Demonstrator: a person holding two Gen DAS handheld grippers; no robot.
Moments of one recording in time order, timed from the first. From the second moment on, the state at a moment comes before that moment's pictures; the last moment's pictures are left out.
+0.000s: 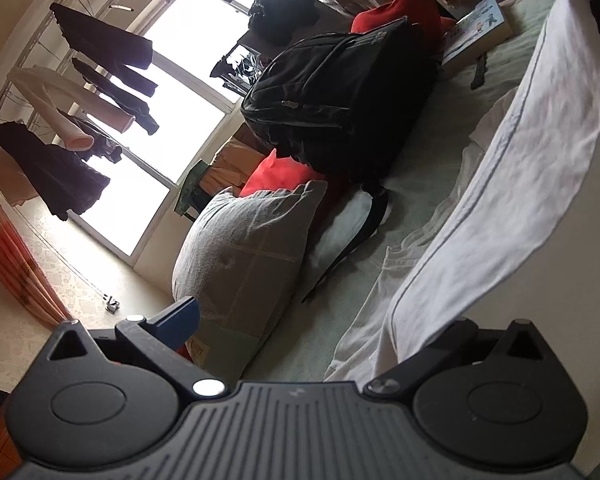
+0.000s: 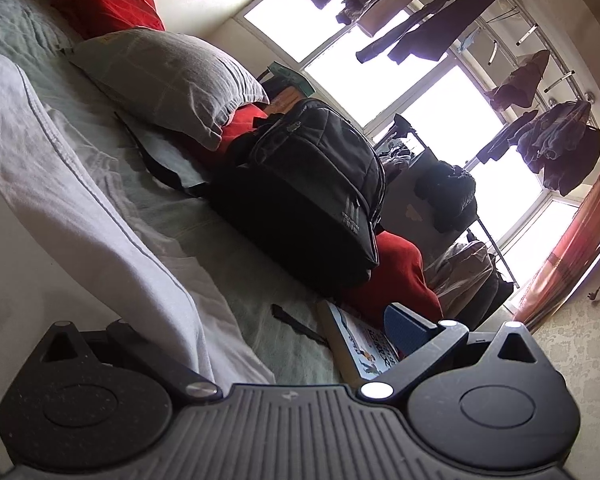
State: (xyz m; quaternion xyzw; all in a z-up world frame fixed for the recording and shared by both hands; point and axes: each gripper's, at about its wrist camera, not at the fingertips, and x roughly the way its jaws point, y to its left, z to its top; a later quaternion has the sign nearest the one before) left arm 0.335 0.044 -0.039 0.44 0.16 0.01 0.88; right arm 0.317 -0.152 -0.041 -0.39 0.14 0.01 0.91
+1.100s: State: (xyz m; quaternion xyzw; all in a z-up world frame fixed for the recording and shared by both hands) left arm 0.290 0.111 -0.039 0.19 0.37 -0.23 0.88; right arm 0.346 -0.200 -0.027 -0.12 0.33 0.26 0.90
